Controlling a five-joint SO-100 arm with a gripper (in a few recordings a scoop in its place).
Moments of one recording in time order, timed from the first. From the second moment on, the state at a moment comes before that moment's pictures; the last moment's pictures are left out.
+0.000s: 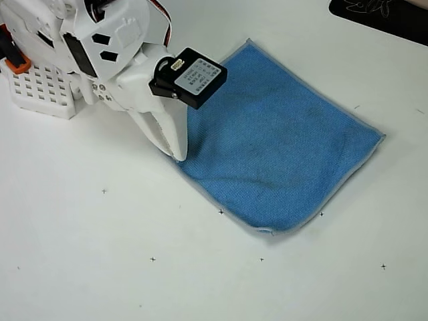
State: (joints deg) arm -0.4 182.9 178.7 73.5 -6.0
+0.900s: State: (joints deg) arm -12.6 189.1 175.2 73.4 1.8
